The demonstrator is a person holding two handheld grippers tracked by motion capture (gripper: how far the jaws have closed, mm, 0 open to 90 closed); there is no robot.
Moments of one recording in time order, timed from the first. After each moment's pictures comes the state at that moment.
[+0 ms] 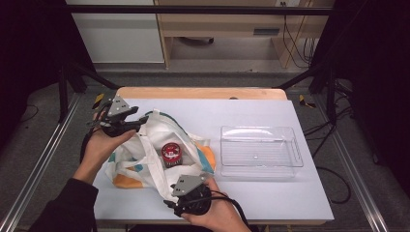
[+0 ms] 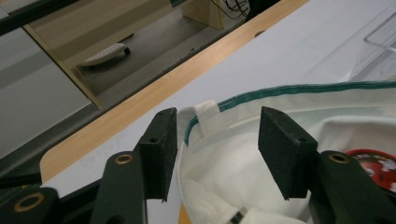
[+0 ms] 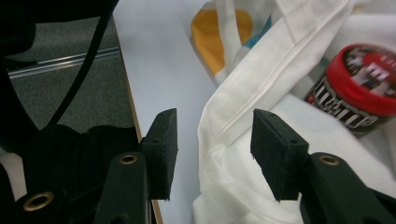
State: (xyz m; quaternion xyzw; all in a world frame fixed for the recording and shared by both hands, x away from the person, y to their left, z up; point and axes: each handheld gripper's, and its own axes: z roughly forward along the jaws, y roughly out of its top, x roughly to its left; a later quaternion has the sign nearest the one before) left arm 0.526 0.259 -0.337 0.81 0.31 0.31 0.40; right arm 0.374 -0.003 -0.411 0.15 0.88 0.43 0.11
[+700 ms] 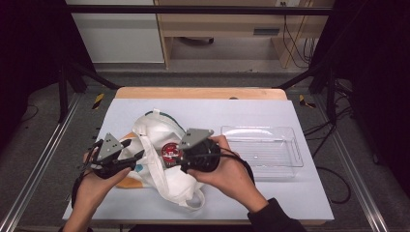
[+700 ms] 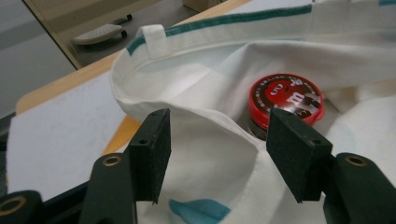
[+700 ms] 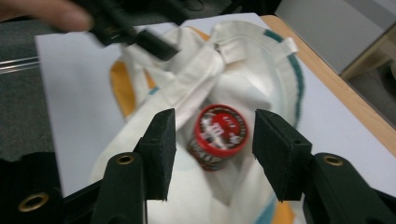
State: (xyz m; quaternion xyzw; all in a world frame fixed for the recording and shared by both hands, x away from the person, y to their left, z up) left arm 0.437 0.260 -0.387 0.80 0.35 0.28 0.40; right arm 0.437 -0.020 -0.316 0.18 0.88 0.40 0.19
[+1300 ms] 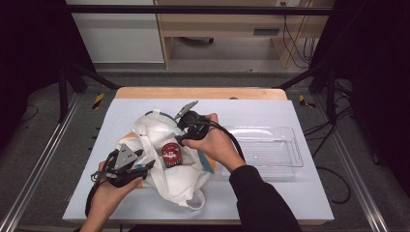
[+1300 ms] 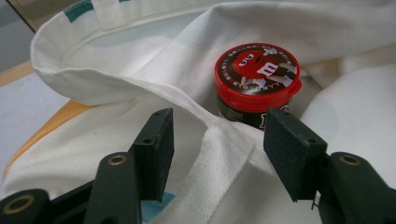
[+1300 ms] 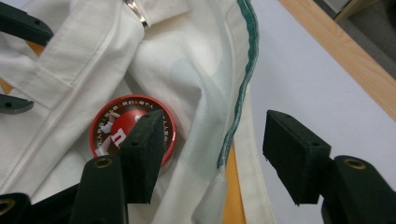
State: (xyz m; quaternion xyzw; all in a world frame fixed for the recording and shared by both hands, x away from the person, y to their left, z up) left arm 0.433 0.237 -0.417 0.81 0.34 0.27 0.39; right arm 0.541 0.004 -0.356 0.25 0.90 0.32 0.16
